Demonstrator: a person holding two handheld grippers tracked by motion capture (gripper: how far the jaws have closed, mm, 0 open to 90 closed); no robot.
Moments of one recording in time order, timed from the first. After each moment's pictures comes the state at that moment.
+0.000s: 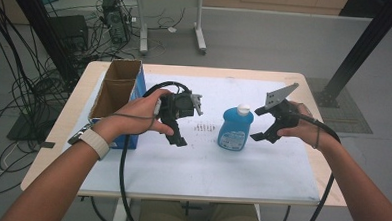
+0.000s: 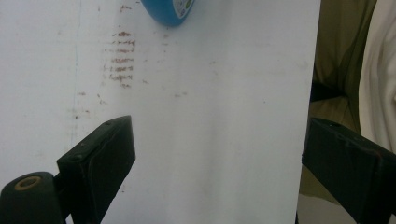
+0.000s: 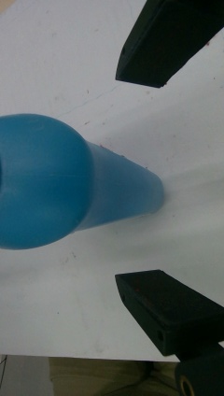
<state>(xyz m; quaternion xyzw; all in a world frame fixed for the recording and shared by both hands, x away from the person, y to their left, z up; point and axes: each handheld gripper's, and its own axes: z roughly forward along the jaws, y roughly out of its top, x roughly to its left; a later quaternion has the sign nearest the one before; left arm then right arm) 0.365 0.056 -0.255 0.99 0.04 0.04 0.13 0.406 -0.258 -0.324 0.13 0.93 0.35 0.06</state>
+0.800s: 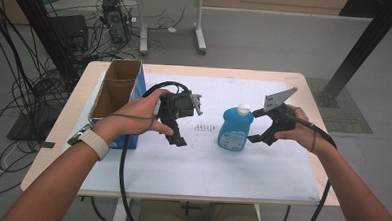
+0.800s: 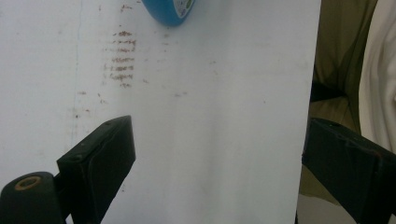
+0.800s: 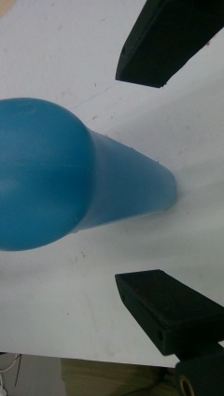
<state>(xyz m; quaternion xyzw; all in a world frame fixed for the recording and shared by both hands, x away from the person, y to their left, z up) 0.364 0.056 -0.255 0.99 0.04 0.04 0.13 0.405 -0.256 -0.337 0.13 0.91 0.38 0.06</state>
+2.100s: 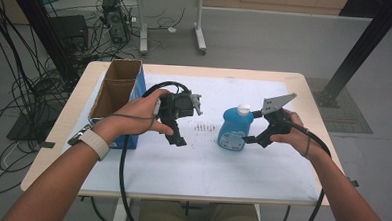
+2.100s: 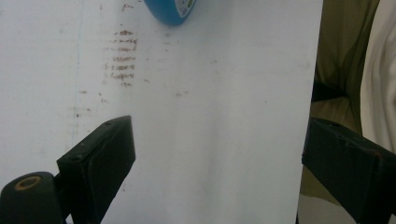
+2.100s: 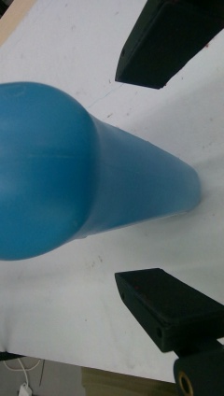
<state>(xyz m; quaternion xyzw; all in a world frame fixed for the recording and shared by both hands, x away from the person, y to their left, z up) 0.365 0.057 -0.256 0.99 0.04 0.04 0.13 0.405 -0.253 -0.355 0.13 0.89 0.42 0.07</state>
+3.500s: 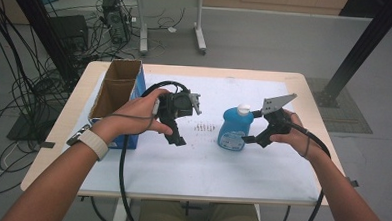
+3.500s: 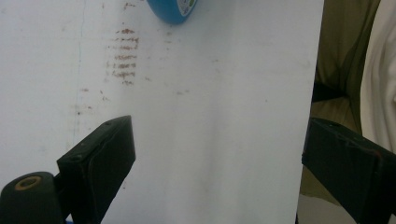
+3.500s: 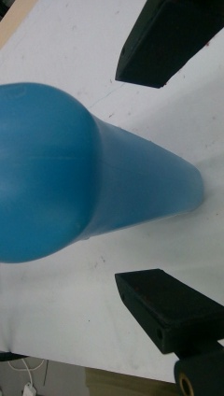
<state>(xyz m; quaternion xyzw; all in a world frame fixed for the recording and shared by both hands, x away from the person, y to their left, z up) 0.365 0.059 -0.254 0.99 0.04 0.04 0.13 0.405 -0.252 -0.357 0.14 0.89 0.43 0.07</state>
